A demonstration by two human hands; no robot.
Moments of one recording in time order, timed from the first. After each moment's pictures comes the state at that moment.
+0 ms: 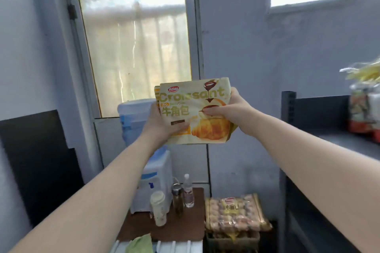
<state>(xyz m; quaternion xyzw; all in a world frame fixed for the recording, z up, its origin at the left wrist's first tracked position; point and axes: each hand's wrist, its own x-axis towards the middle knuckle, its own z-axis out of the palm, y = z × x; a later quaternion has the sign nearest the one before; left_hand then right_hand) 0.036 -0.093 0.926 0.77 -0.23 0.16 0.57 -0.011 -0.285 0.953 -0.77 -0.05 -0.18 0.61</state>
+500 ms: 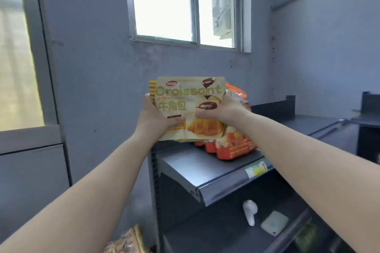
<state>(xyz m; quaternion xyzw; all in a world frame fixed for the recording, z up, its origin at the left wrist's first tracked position) -0.038 -0.406 0.975 0.66 -0.44 0.05 0.60 -0.174 -0.538 0.993 -0.83 0.21 -0.37 0.37</state>
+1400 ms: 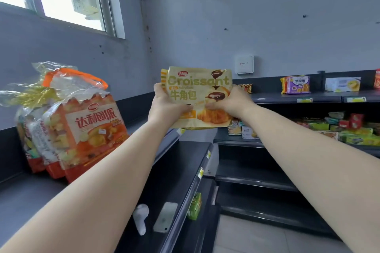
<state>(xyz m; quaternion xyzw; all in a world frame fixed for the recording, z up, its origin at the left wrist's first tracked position) -0.254 -0.683 0.943 0.52 -0.62 -0.20 0.55 -0.439 -0.711 0.942 -0.67 0.52 -0.48 0.20</state>
